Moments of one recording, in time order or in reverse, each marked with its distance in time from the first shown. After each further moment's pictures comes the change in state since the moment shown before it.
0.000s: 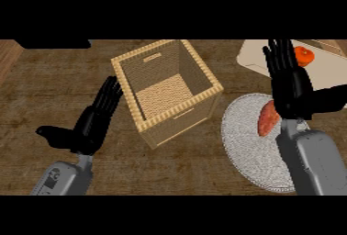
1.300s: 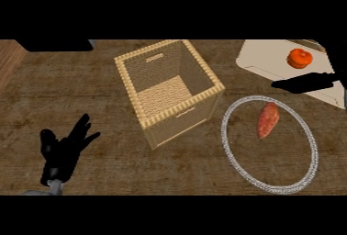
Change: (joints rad) left arm 0.208 0.145 0.028 0.084 -0.036 0.072 0.252; right arm -0.179 -0.461 0.111 0.129 0.374 0.238 0.285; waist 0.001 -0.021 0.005
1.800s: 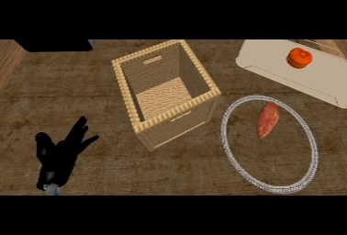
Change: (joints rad) left arm 0.032 0.007 0.009 -0.027 0.003 -0.001 0.005; right arm -0.118 -0.314 -0.036 -0.066 -0.193 0.516 0.251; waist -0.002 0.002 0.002
